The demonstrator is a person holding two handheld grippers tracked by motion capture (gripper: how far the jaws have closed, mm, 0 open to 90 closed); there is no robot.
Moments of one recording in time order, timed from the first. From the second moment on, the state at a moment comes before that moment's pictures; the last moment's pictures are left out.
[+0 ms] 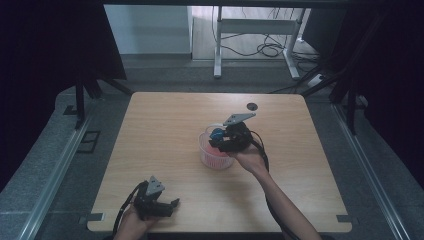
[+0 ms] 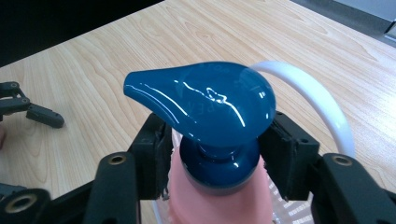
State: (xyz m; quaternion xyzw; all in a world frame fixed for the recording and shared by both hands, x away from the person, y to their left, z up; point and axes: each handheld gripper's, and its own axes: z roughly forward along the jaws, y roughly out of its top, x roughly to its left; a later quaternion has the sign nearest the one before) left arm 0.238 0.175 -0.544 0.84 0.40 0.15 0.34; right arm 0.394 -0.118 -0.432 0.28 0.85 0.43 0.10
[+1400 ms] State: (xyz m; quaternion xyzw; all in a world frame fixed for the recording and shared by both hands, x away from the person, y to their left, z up) left arm 0.238 0.175 -0.544 0.84 0.40 0.15 0.34; right arm 0.367 -0.137 -0.425 0.26 0.86 0.43 0.12
